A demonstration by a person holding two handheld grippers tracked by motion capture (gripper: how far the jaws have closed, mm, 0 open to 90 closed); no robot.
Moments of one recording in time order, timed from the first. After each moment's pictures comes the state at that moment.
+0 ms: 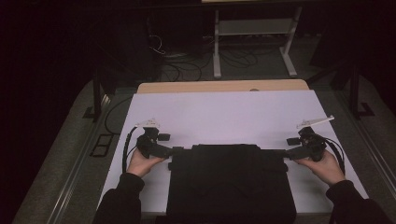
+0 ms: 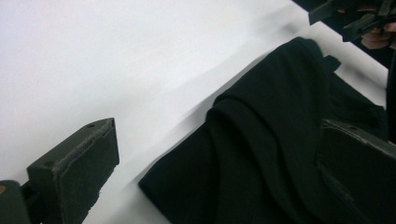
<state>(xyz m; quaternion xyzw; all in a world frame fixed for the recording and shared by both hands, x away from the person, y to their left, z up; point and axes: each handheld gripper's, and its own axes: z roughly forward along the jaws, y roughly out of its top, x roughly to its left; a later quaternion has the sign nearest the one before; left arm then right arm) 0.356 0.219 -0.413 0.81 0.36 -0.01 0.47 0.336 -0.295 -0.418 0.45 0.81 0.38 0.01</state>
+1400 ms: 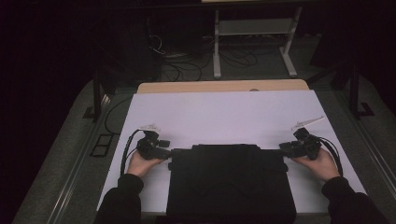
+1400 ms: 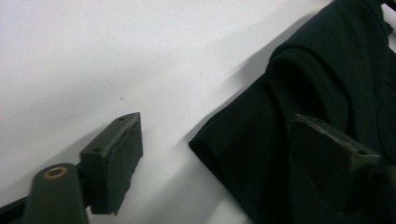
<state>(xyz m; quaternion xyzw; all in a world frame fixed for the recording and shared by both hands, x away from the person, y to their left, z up) 0.368 0.230 -0.449 0.82 0.37 -0.02 0.43 0.352 -0.295 -0.440 0.43 0.83 0.35 0.00</state>
